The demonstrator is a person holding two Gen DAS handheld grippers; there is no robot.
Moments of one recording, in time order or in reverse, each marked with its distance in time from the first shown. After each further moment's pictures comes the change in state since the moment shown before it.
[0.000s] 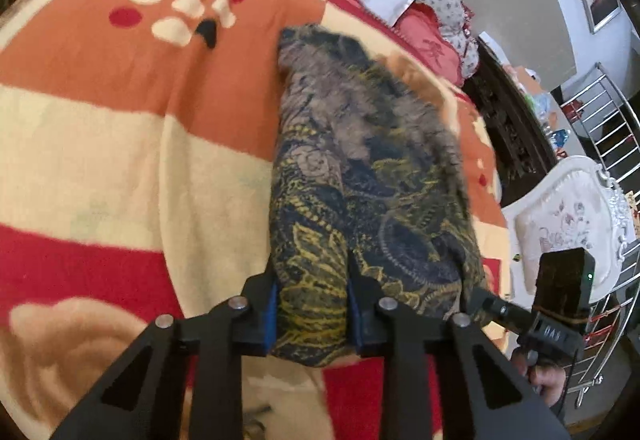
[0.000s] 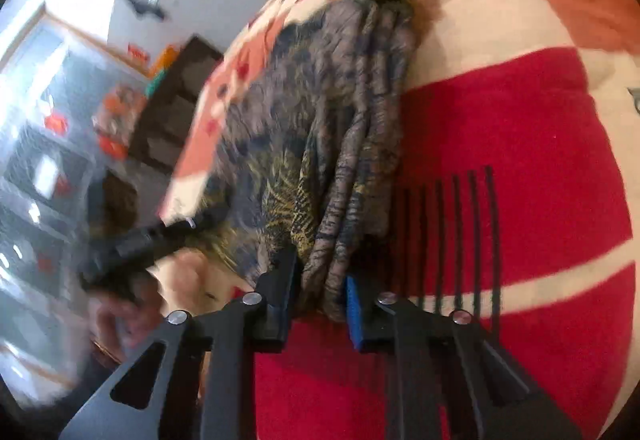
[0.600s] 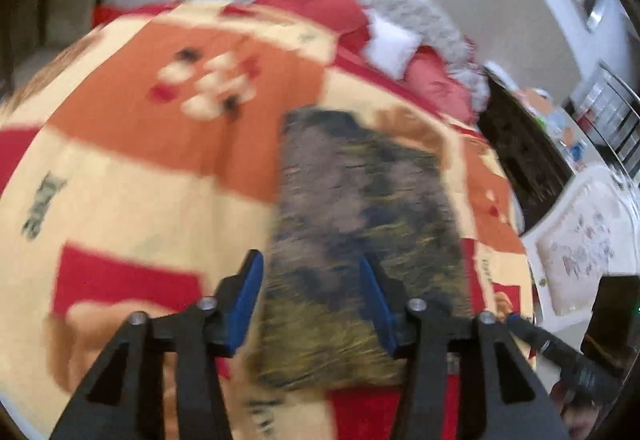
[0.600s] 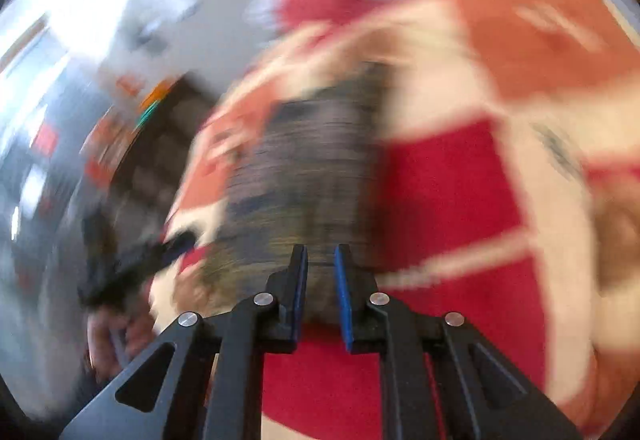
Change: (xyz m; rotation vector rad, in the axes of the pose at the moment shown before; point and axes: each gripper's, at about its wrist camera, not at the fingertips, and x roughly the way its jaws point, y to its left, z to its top) left arm -0.026 -0.040 -0.011 0.105 -0.226 0.125; right arm -0.047 0.070 -0.031 -0.239 -0.135 -0.125
